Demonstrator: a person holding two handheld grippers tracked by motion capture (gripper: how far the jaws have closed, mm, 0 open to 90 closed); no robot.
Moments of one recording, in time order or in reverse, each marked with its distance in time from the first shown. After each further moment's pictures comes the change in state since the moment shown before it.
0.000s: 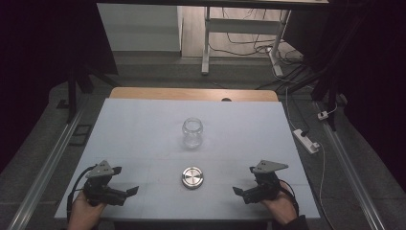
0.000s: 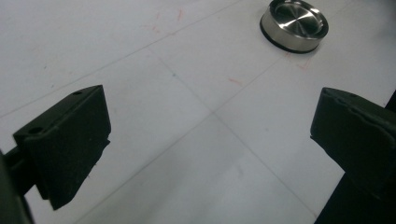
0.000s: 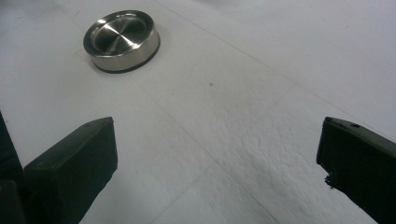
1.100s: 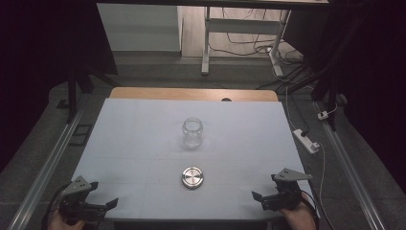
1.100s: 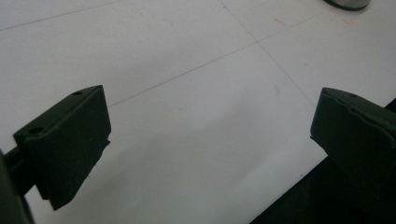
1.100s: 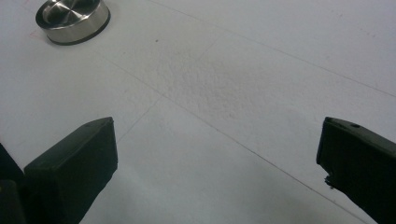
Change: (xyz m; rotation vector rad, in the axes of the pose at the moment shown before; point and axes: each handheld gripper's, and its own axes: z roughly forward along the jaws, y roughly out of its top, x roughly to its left) left arm 0.005 -0.051 -0.035 0.044 0.123 -0.119; right arm -0.014 -0.035 -0.043 0.012 -0.128 0.105
